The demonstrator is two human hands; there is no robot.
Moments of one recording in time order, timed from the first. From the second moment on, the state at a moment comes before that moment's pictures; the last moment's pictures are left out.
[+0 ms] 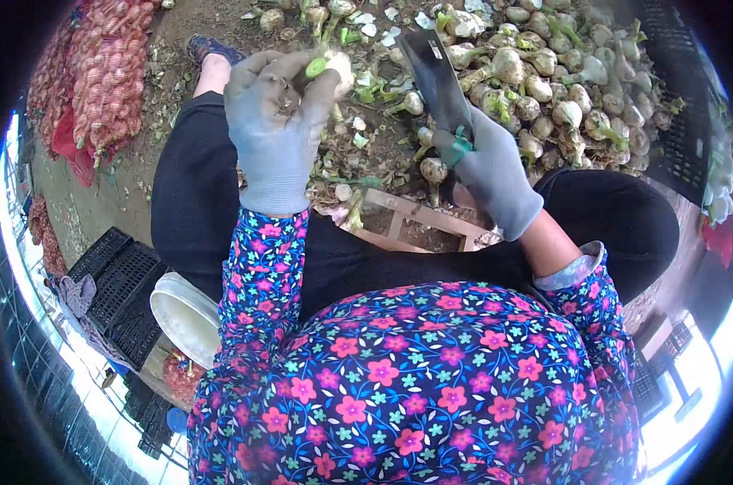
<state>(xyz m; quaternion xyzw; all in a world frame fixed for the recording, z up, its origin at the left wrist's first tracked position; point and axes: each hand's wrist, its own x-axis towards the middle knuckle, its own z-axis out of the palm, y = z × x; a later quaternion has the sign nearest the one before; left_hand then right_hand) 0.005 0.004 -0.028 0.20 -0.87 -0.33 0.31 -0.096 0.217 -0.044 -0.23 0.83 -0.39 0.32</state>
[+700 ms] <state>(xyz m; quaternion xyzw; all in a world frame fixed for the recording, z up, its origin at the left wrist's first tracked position) 0.003 0.062 -0.059 0.15 -0.71 -0.69 -0.09 -0.095 0.233 -0.041 -0.34 0.90 -0.24 0.16</state>
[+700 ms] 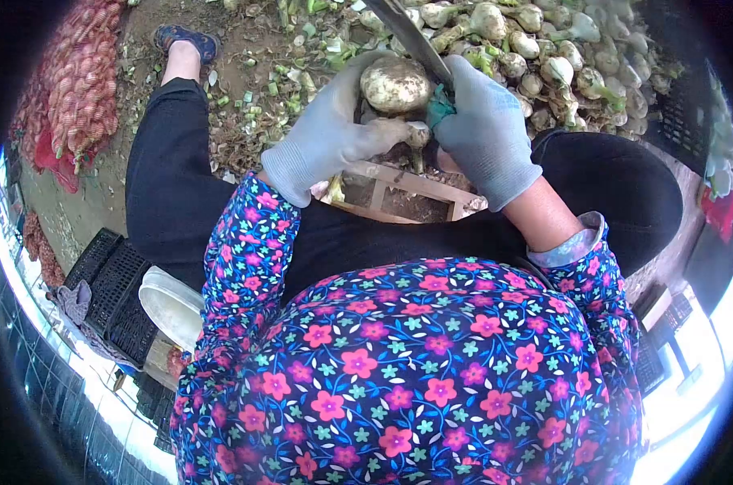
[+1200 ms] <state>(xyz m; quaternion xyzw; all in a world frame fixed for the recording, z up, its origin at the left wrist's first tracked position) 0.020 0.041 -0.077 0.09 -0.73 -0.68 0.04 -0.085 0.223 -0.025 -0.56 0.82 -0.15 -0.01</state>
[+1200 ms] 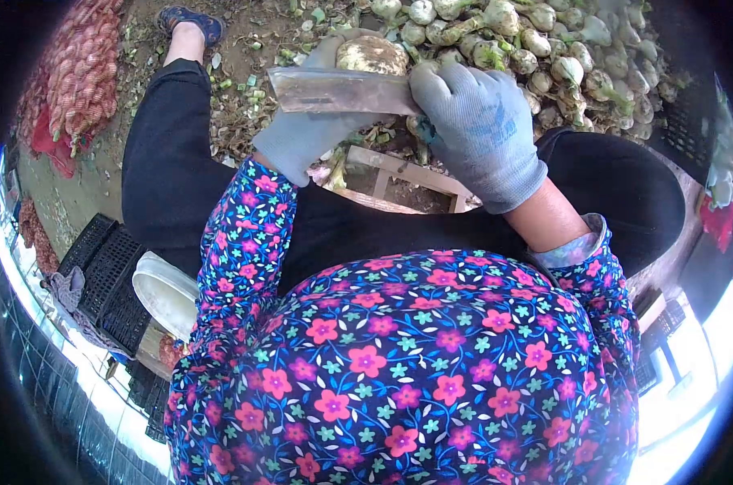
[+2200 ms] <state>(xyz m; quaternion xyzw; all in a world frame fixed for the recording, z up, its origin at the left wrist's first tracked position) -0.012 0.036 -0.059 0.27 -0.72 -0.64 0.01 -0.156 0.264 0.031 -0.28 0.88 -0.30 -0.22</state>
